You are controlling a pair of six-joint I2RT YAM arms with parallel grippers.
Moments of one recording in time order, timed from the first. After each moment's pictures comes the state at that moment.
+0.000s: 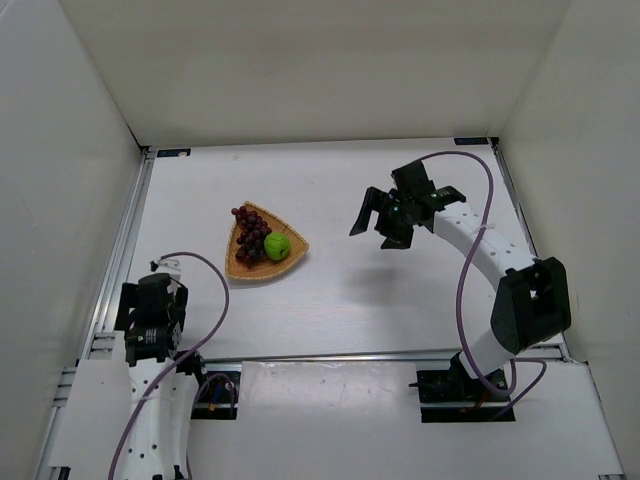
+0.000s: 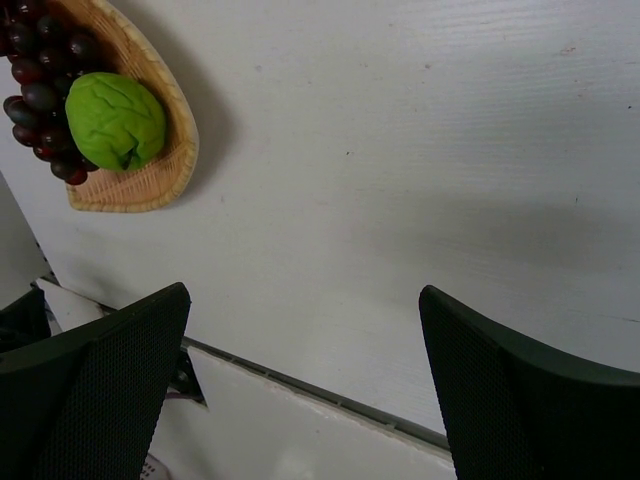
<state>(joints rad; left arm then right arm) 0.14 0.42 0.45 -0.82 -0.49 0.39 0.44 1.56 1.26 -0.69 -0.28 0.67</state>
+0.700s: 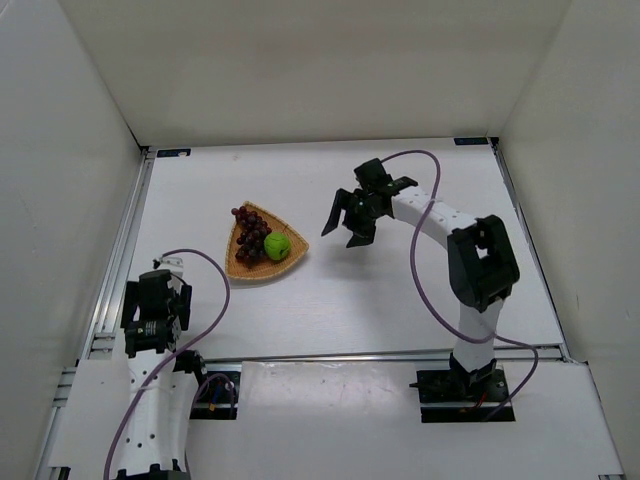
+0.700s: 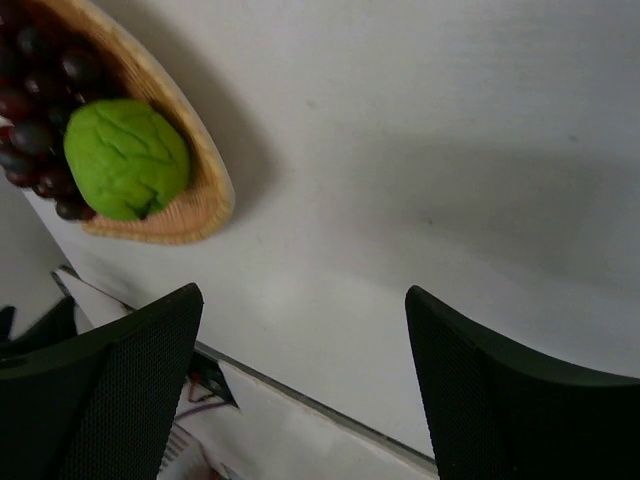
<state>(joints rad) 0.15 0.48 0.46 -0.82 -0.41 0.33 0.53 1.87 1.44 -0.64 -0.35 0.74</state>
